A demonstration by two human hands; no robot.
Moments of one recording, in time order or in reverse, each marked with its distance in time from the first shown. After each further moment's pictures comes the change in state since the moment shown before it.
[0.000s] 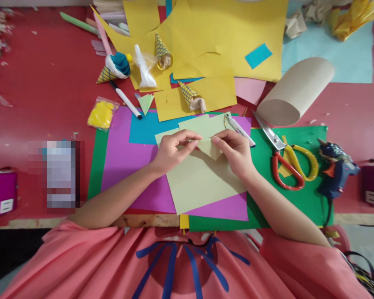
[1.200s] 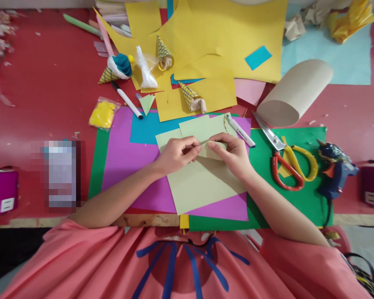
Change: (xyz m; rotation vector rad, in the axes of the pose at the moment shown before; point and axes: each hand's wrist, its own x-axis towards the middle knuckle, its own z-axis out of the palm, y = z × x) left_hand -0.003 0.001 -0.001 -0.004 -0.268 -0.135; right_hand -0.002 -0.001 -0.001 -0.150 -0.096 -0.044
